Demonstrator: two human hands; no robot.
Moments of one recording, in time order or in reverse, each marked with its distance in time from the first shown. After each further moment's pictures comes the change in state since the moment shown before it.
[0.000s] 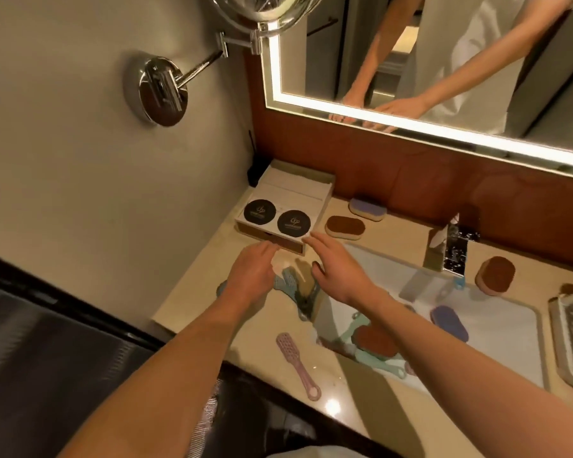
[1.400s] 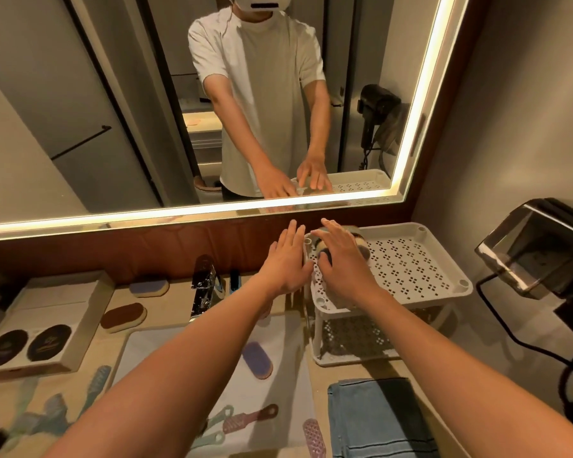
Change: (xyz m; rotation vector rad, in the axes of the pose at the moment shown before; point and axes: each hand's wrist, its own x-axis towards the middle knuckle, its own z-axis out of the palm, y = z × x) left_hand 0.096 0.606 0.058 -0.156 -0.281 0.515; right_hand -0.303 0.327 -0.293 -0.062 0.574 0.454
